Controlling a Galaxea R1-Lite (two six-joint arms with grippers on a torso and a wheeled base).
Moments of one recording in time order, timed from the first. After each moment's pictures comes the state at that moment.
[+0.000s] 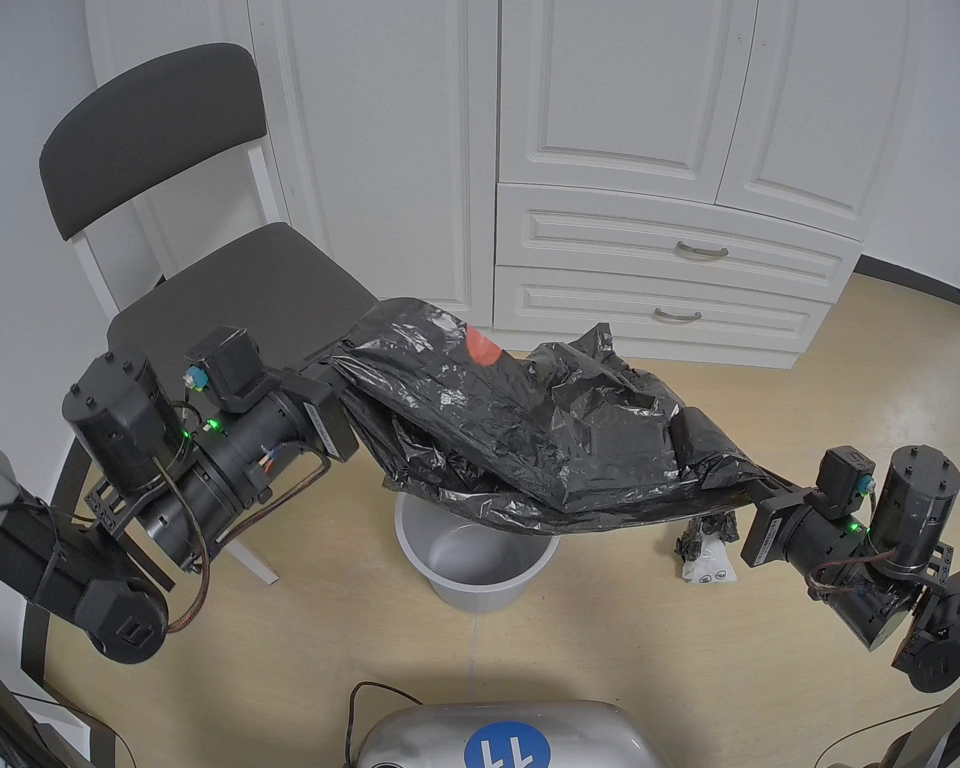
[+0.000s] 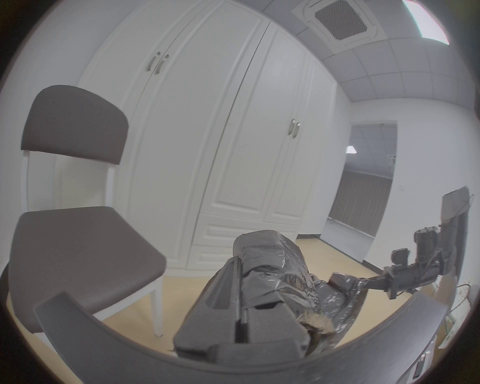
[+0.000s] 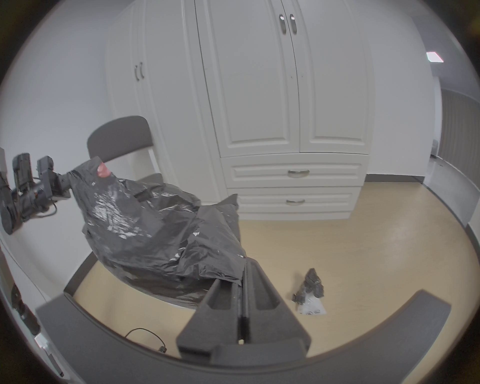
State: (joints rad) left arm -0.50 1.73 -0.56 -1.38 -0.10 -0.13; right arm 0.59 1.54 -0.28 -1.13 -0.42 0.14
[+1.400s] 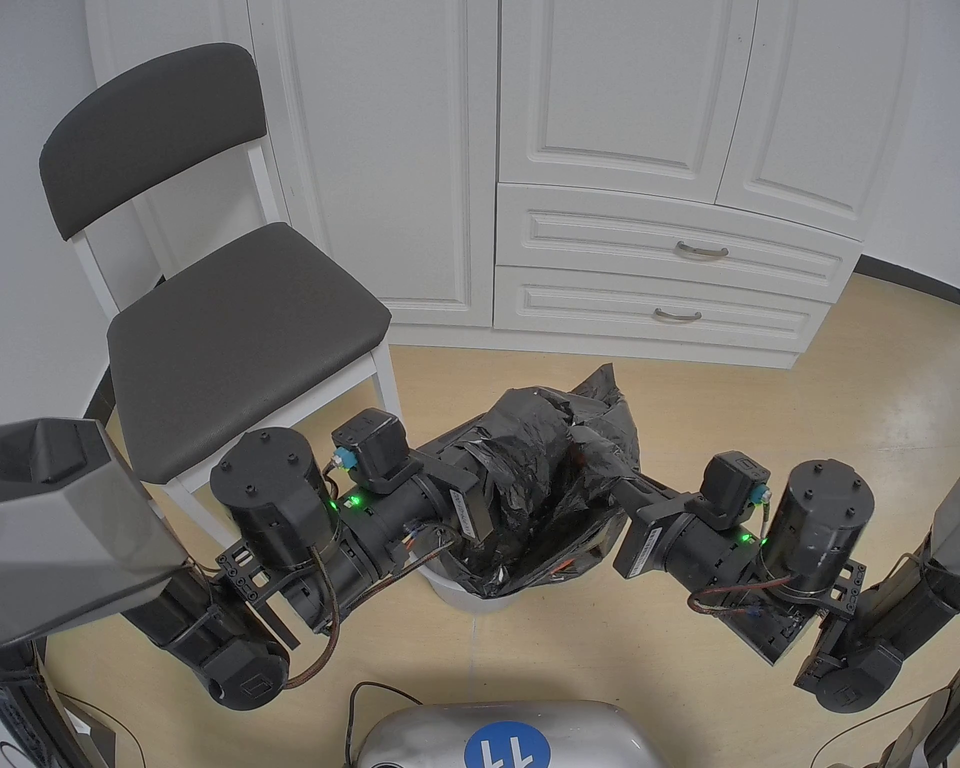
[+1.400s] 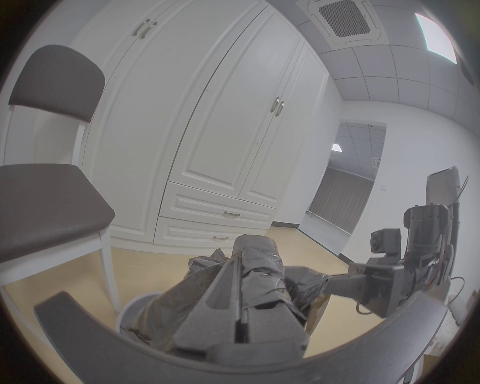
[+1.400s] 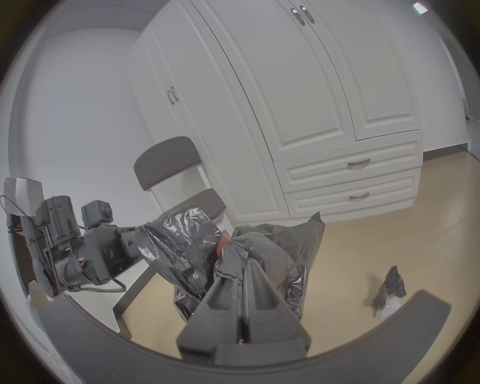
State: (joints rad) left arm -0.70 2.00 -0.61 -1.53 -0.03 -0.17; right arm 0.77 1.84 -0.42 -1.40 -0.30 0.25
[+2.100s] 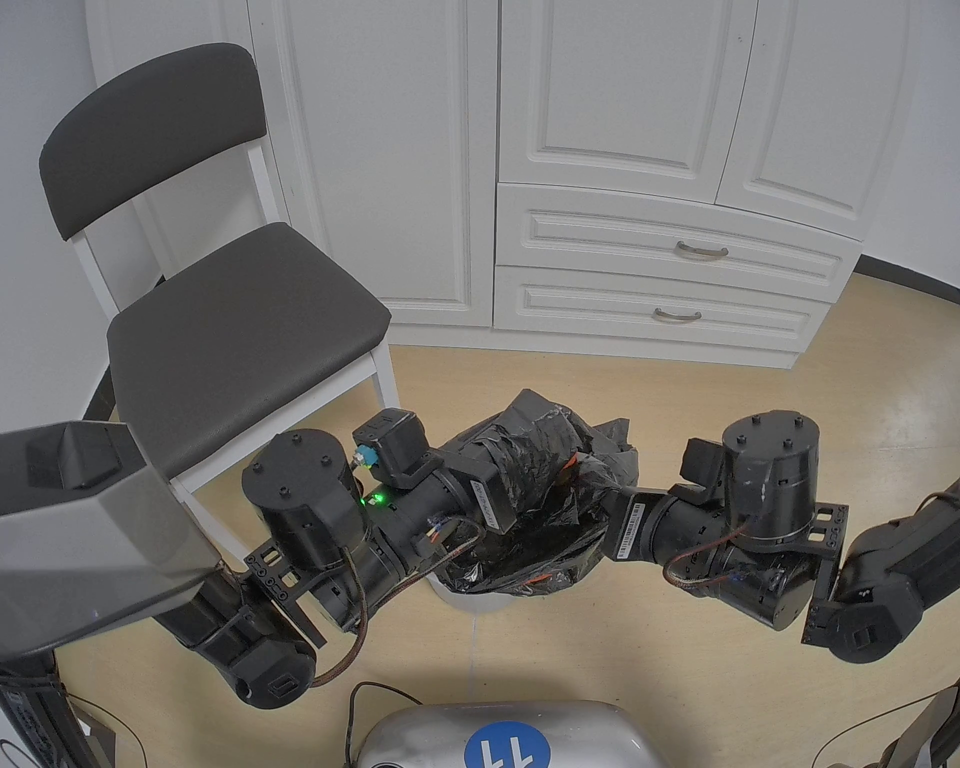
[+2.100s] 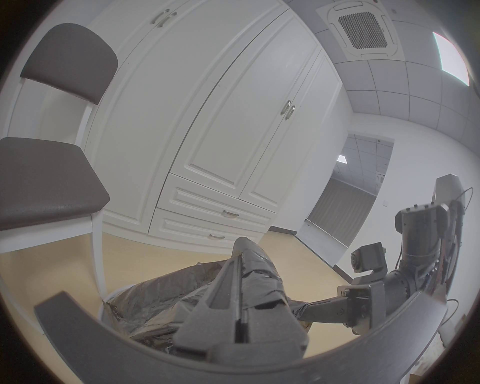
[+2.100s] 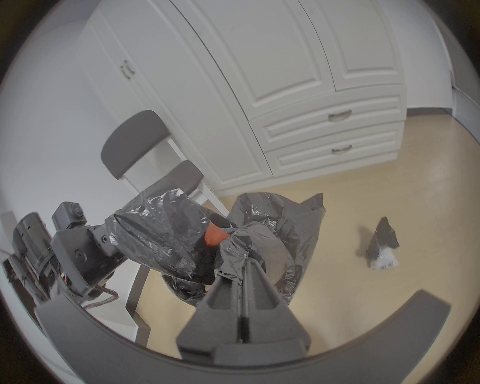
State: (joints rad) left arm -0.73 2.05 -0.67 -1.53 0.00 -0.27; right arm 0.75 1.77 -0.66 -0.78 -0.30 0.52
